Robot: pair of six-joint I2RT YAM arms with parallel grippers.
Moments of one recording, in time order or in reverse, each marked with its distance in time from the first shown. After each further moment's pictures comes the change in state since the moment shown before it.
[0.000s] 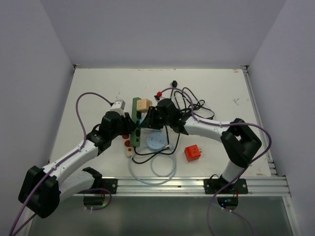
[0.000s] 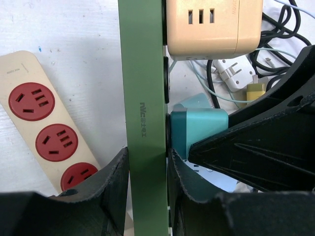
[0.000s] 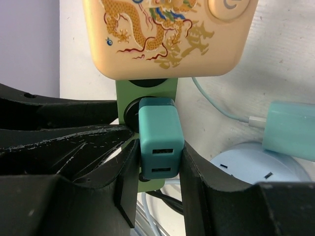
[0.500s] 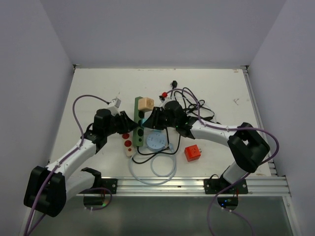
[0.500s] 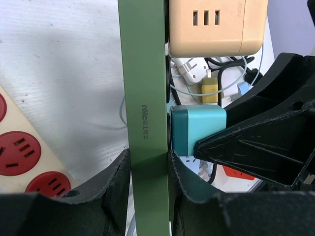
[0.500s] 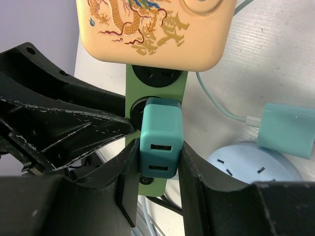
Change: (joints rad) left arm 0.183 0.023 -0.042 0.121 0.368 -0.073; right arm -0.024 -0.097 -0.125 0.138 -0.008 -0.033
